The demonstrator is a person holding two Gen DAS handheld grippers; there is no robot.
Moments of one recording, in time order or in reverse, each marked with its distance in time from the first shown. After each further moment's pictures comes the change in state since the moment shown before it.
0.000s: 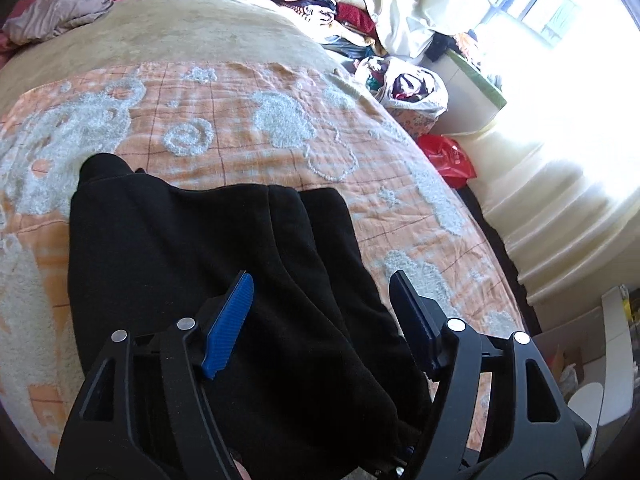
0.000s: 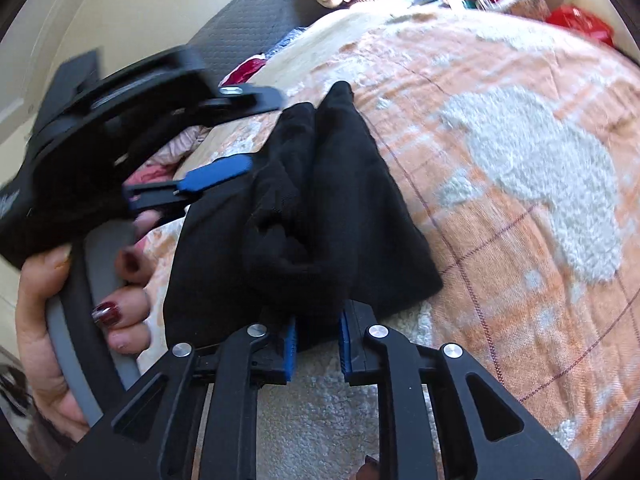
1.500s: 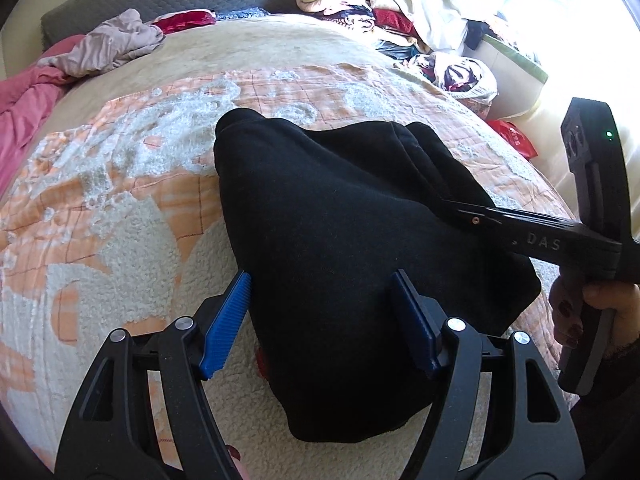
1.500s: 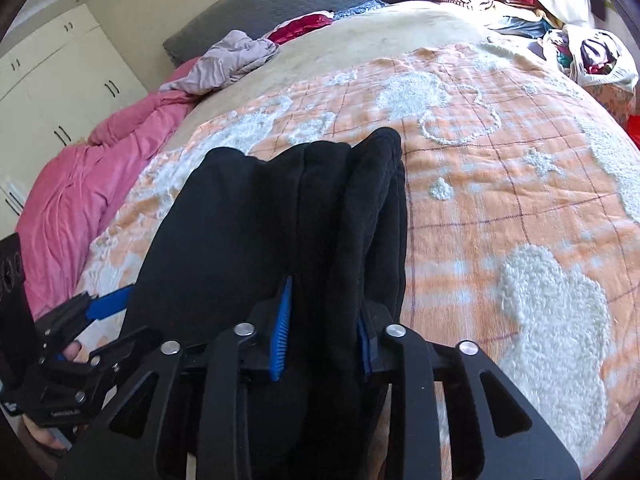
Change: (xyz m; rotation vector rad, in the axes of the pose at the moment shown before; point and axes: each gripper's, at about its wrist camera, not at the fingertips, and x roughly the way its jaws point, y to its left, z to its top) left arm -0.041 0.040 -0.074 0.103 -0.044 0.287; right arm 0.049 0.013 0.092 -0.433 0.157 -0.040
